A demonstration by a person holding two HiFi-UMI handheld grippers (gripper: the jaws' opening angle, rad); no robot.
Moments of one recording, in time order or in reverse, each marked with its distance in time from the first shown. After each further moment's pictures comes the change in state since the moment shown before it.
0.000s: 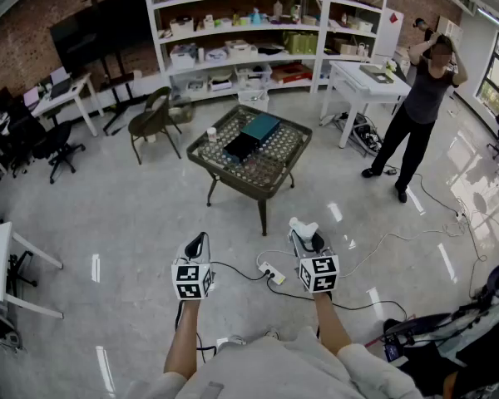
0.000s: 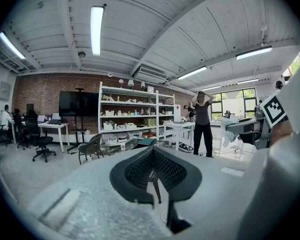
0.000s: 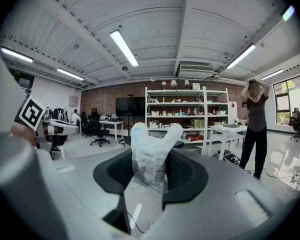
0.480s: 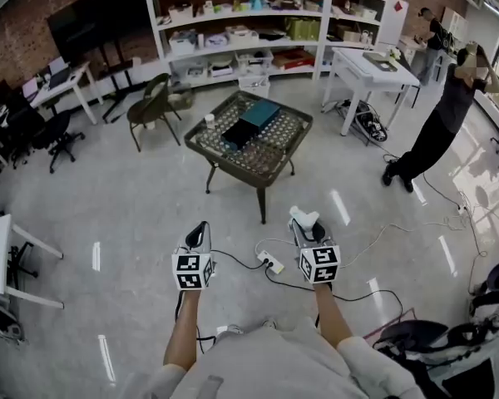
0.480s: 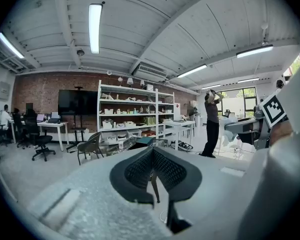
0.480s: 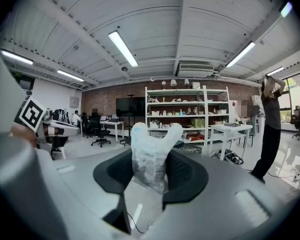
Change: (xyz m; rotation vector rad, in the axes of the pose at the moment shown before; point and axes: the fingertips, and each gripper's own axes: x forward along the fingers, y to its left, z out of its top) left arm 0.027 -0.019 -0.003 0.005 0.002 -0.002; right arm 0.013 -0.026 -0.004 0.001 -0.016 0.016
